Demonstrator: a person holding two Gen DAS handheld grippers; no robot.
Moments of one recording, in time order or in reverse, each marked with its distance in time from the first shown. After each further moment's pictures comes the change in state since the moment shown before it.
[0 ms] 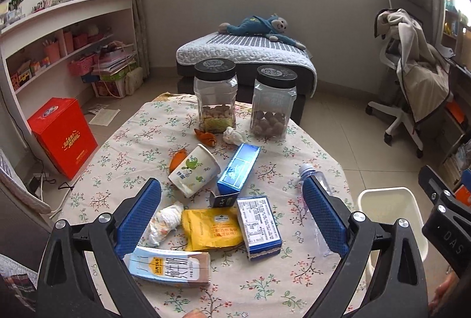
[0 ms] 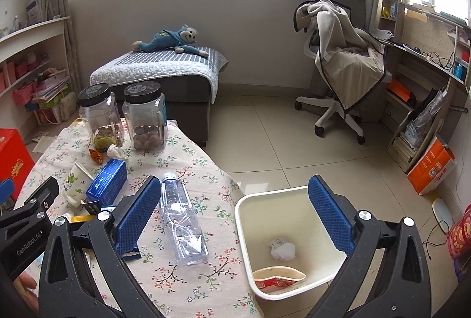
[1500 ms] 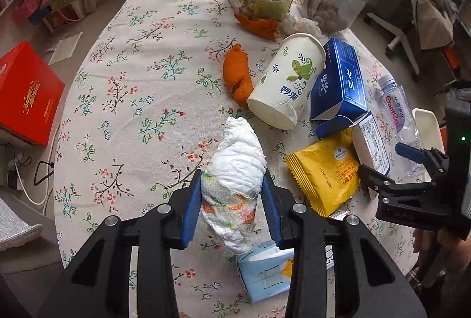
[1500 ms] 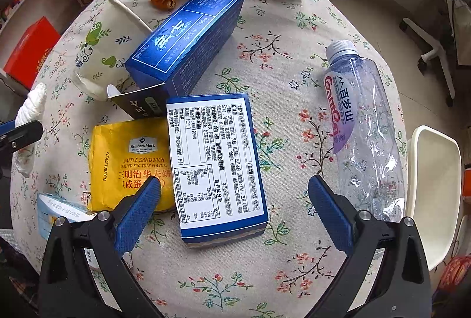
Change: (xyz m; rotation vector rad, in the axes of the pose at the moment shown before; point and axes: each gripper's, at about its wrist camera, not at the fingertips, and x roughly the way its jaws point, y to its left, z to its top) left arm 0.137 0.163 -0.023 0.099 0.526 -0.212; right arm 0.155 0.172 -0.081 -0.208 0.633 0.285
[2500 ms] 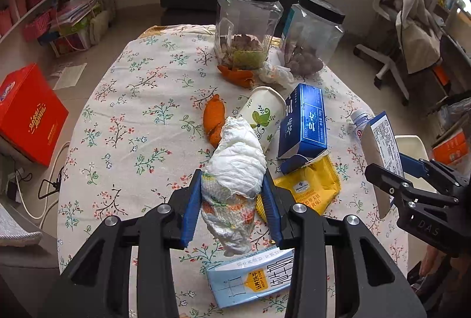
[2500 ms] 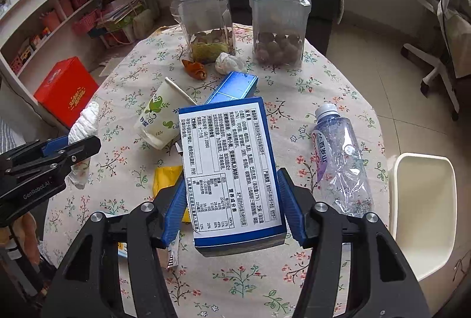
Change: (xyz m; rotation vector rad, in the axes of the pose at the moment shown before) left arm -0.038 -0.038 0.007 0.002 -0.204 0.005; right arm -0.087 -0.008 -0.001 0.013 -0.239 0.104
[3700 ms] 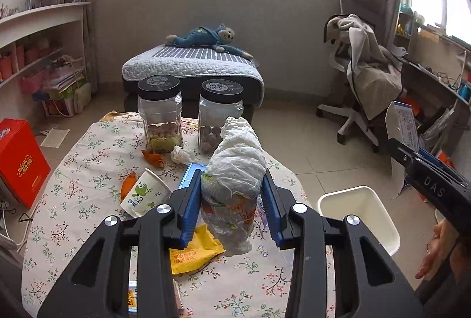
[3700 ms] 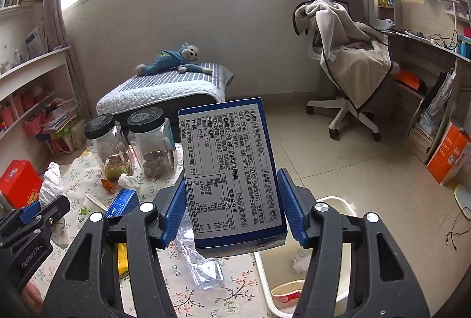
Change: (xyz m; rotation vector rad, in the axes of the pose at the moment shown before) left arm -0.067 -0.163 0.003 0.040 -0.397 -0.069; right arm -0.137 -0.132 -0.022 0.228 -0.499 -0.313
